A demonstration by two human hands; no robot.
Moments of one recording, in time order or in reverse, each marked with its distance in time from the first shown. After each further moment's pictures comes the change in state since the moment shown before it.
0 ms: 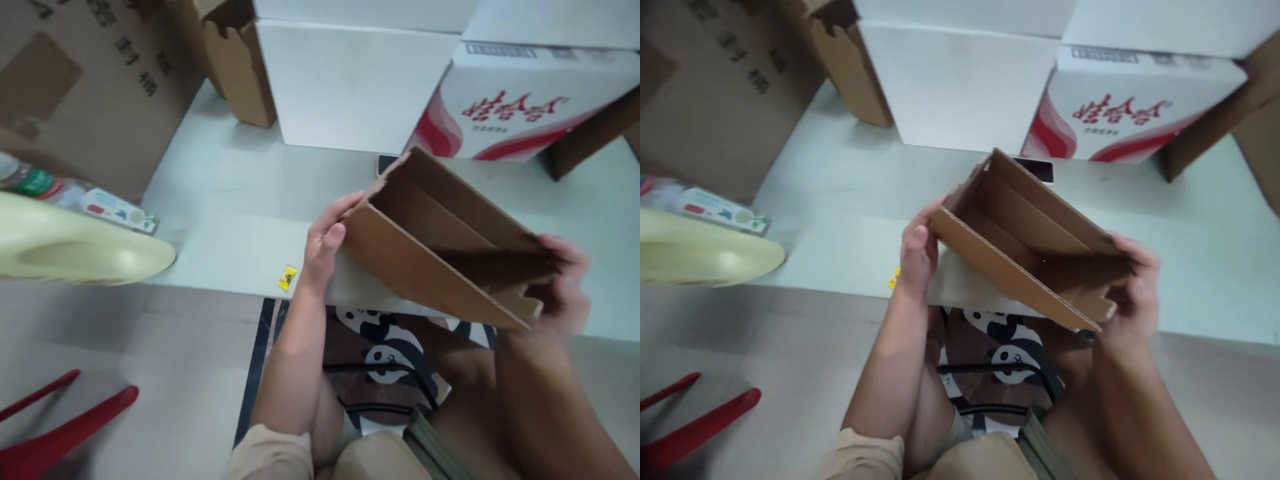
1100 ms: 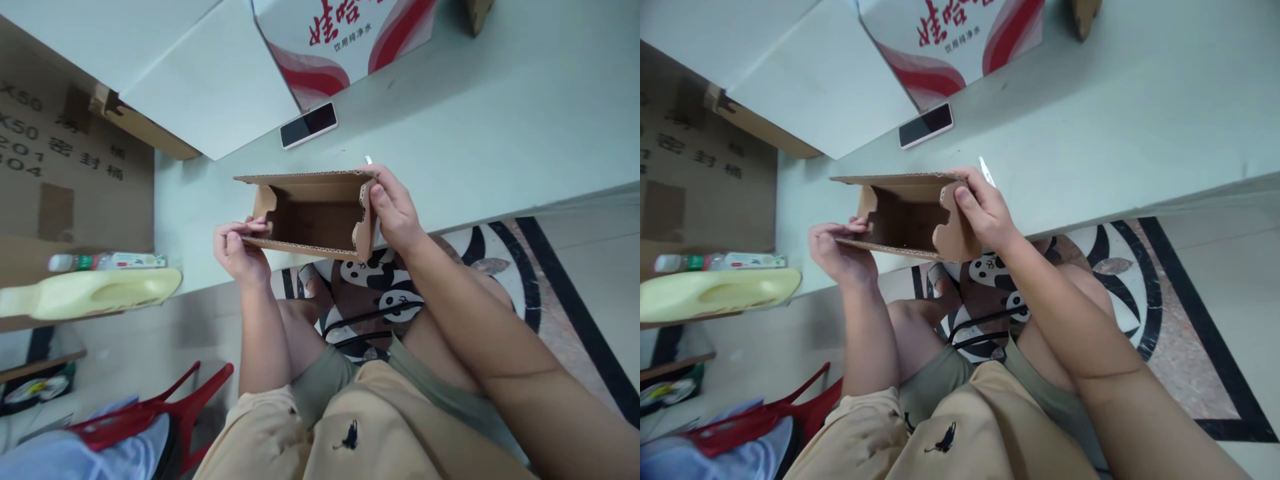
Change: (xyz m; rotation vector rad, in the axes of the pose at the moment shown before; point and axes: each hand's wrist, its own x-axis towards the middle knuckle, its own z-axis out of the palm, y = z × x) left_hand -0.038 0.020 0.080 0.442 0.288 0.147; right_hand 0.008 0.051 -0.034 0.451 -0.151 0.017
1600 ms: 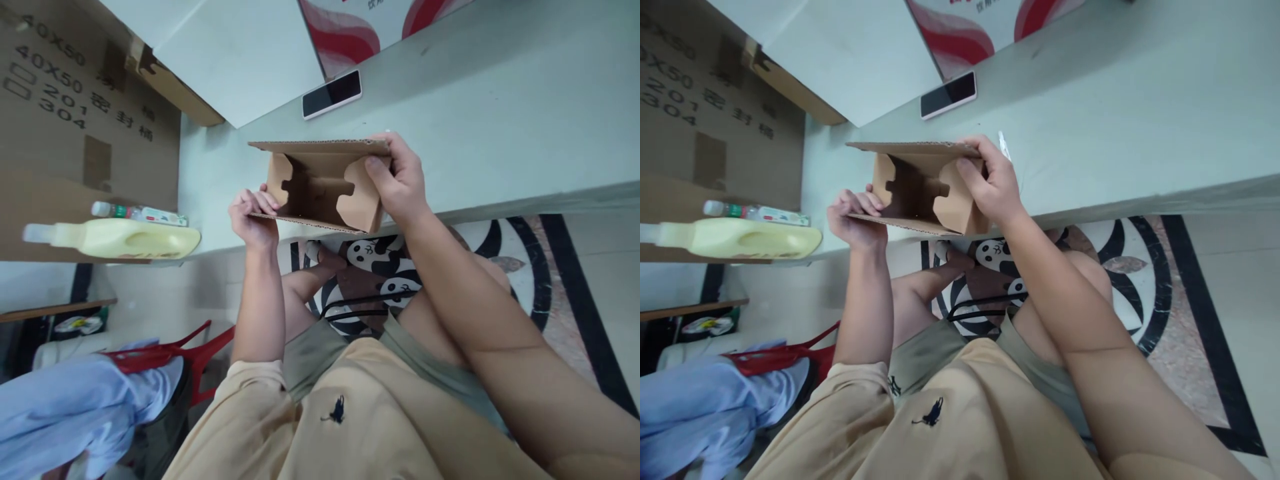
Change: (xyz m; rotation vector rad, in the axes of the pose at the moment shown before) left_hand -0.002 -0.002 -0.018 0.130 -0.099 -0.116; right_hand -0.002 0.003 0.004 -0.194 -0.028 0.009
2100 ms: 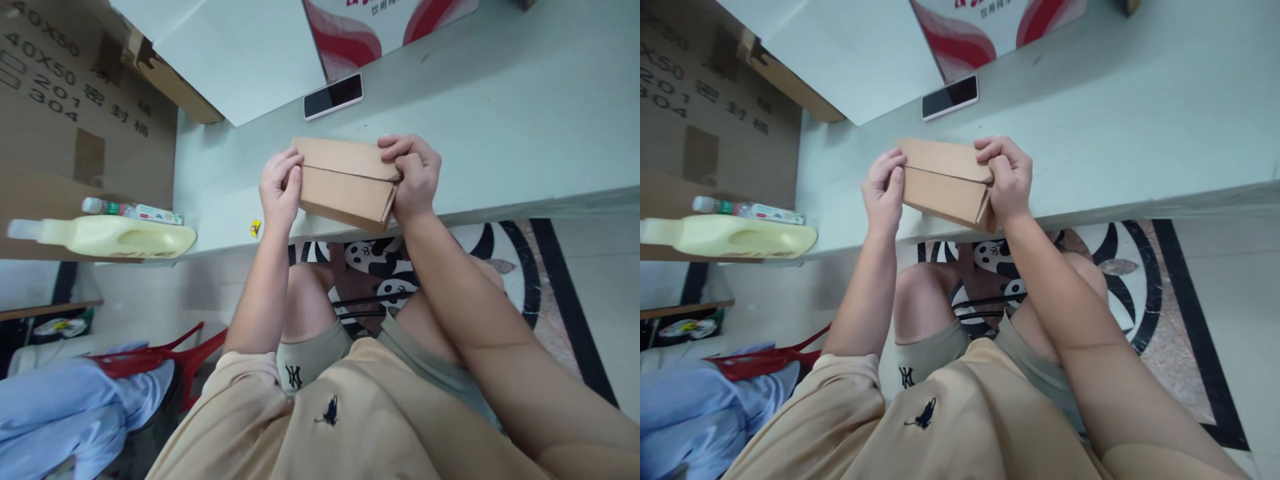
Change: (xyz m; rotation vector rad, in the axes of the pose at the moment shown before) left_hand 0.019 -0.005 0.030 0.271 -0.285 0.218; right_hand 0.005 0.017 0.002 -0.175 0.146 -0.010
